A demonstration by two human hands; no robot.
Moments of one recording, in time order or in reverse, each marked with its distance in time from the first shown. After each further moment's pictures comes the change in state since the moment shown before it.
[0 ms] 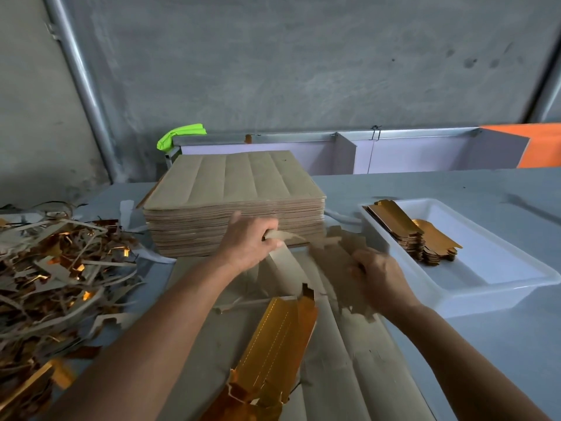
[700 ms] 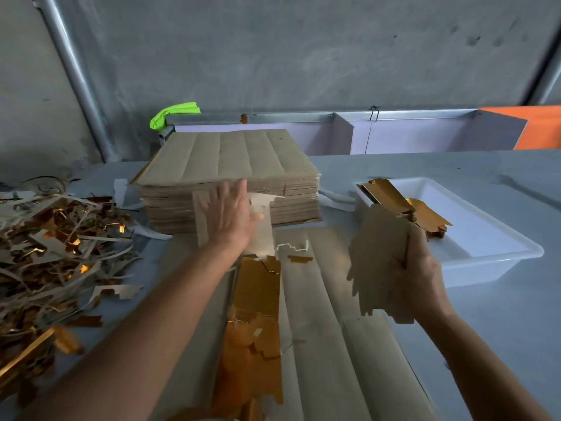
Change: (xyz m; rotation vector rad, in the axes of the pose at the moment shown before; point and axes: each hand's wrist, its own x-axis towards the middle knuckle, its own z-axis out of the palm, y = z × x) left_hand -0.004 -0.006 0.017 0.356 0.198 -0.304; right_hand -0.054 0.006 -0.028 0.375 0.264 0.264
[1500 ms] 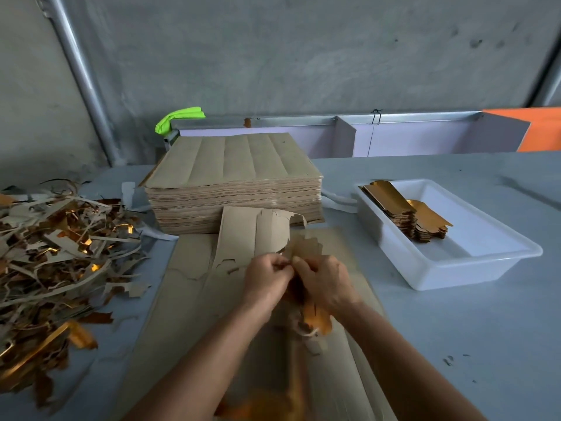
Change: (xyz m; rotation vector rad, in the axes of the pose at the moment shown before) left_hand -0.099 0.039 0.002 -1.016 -0.372 -0.403; right_hand -0.018 -0.061 0.084 -0.047 -0.463 0.190
